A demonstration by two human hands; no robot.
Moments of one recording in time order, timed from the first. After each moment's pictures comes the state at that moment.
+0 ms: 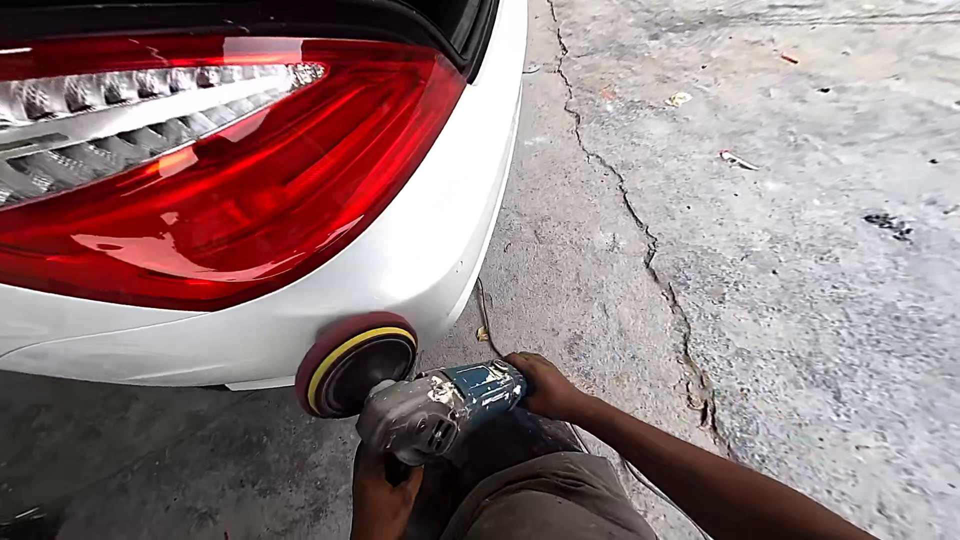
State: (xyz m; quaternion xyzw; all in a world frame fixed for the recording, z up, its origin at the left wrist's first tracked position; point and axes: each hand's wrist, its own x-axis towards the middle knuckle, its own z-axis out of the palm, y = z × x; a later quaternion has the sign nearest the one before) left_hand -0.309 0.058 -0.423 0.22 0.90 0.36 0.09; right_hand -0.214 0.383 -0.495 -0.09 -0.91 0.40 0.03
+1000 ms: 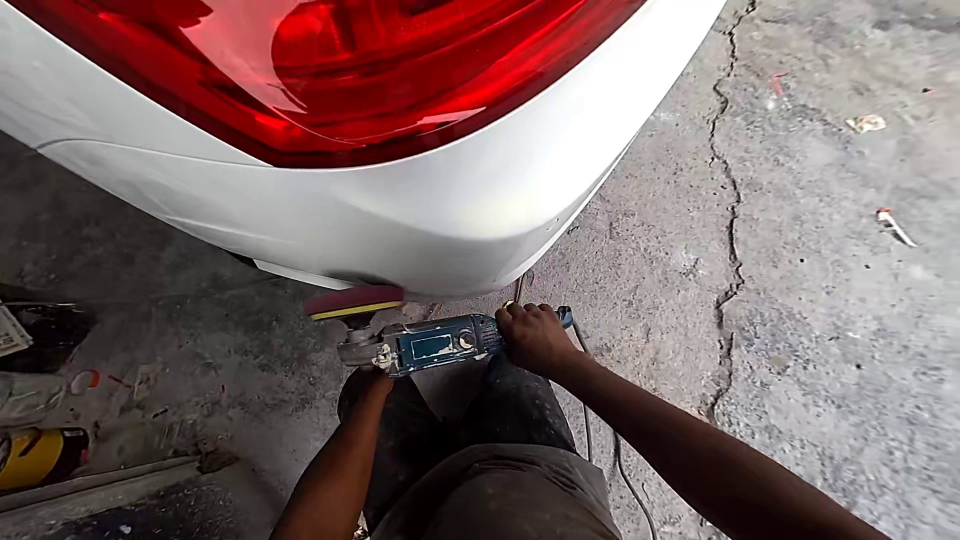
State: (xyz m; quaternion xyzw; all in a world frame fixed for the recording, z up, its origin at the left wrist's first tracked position) left_hand -0.369 0.074 -0.501 -0.02 0.94 0.15 0.31; right_hand -0.303 0.365 -0.460 0.02 -0.99 0.07 -0.08
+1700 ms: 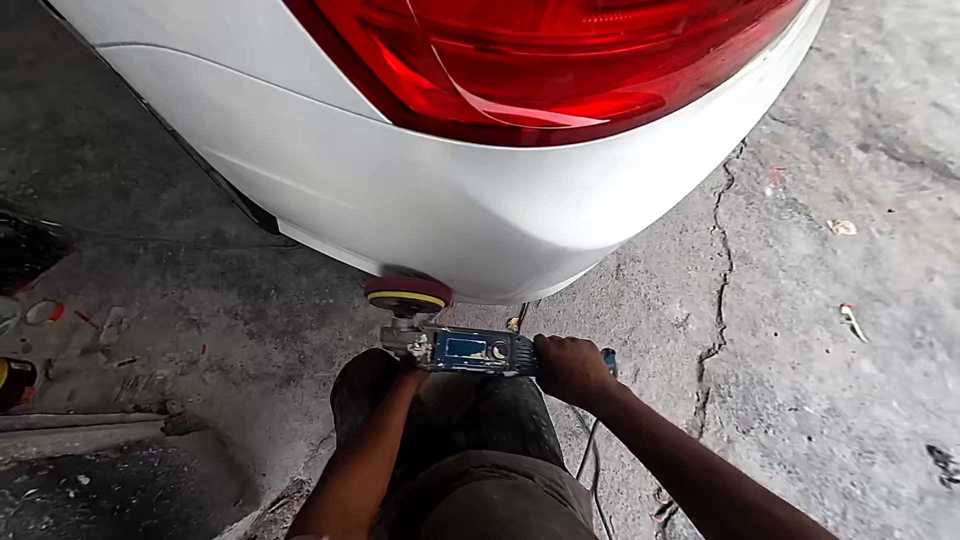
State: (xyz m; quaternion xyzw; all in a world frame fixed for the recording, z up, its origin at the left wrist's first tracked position) left_hand -0.352 0.096 -0.548 -0.07 0.83 0.47 0.30; right_hand -0.288 0.352 -0.427 -0.04 -0.97 0.01 -0.23
